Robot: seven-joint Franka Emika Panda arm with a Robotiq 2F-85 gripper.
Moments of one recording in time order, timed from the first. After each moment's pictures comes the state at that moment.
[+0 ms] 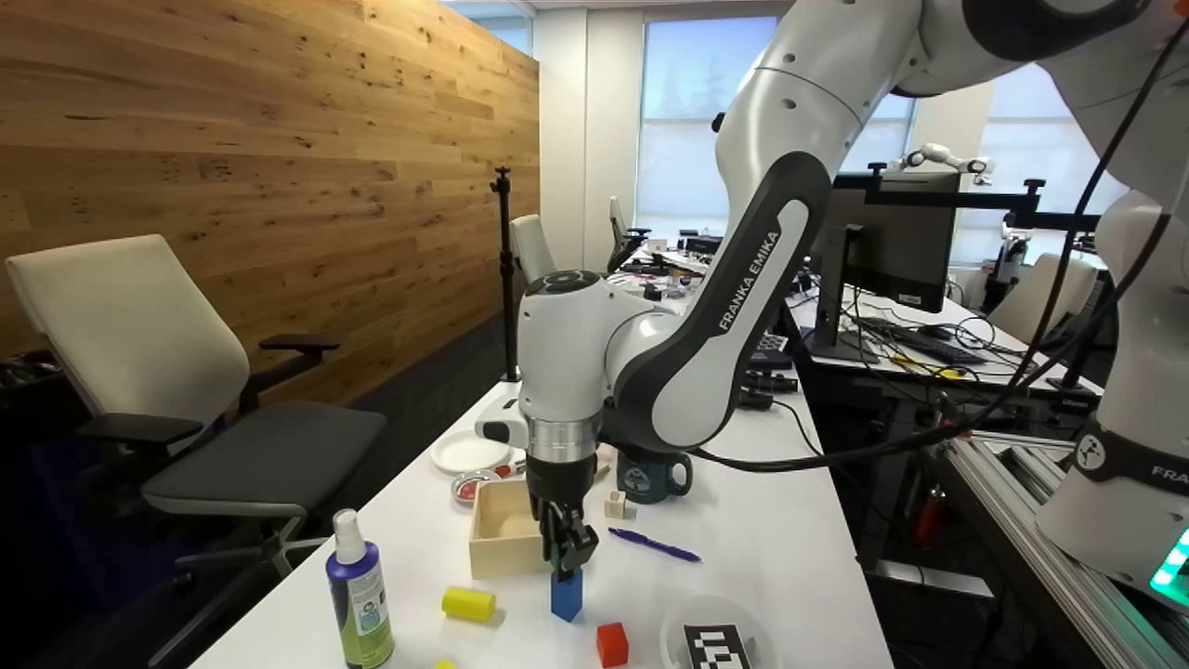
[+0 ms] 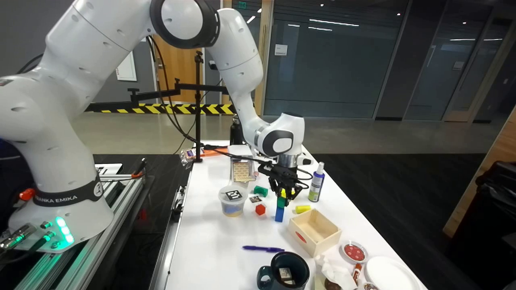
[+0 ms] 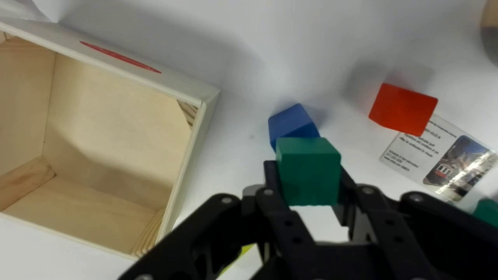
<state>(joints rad) 0.13 0.73 0.09 -1.91 -0.25 2.67 -0.36</state>
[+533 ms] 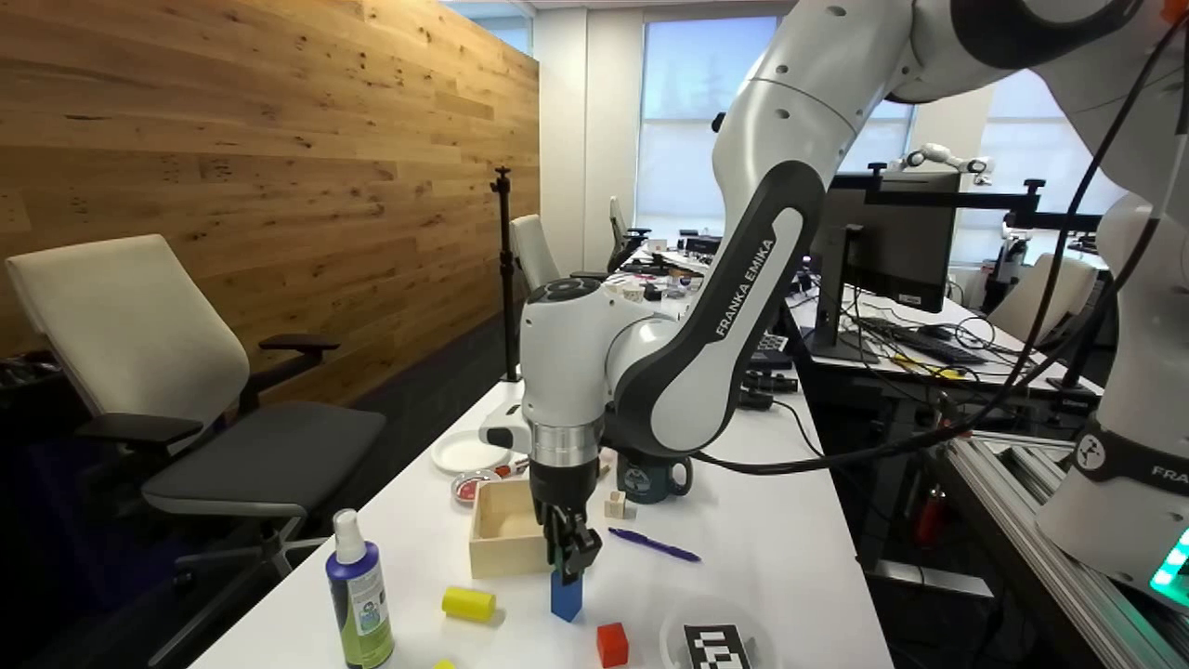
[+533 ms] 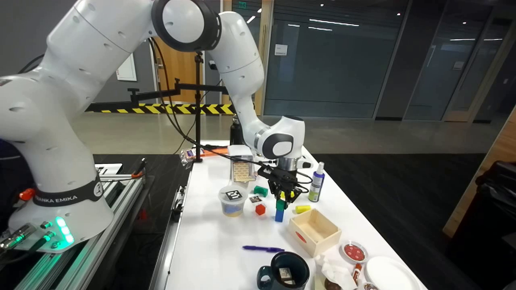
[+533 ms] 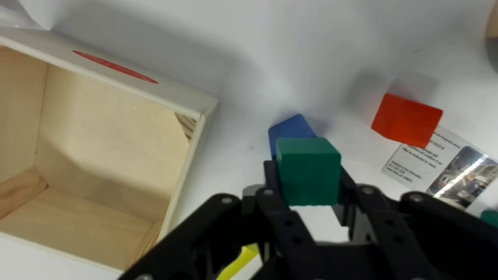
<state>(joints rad) 0.11 0.74 0.09 -1.91 -0.25 2.67 -0.37</state>
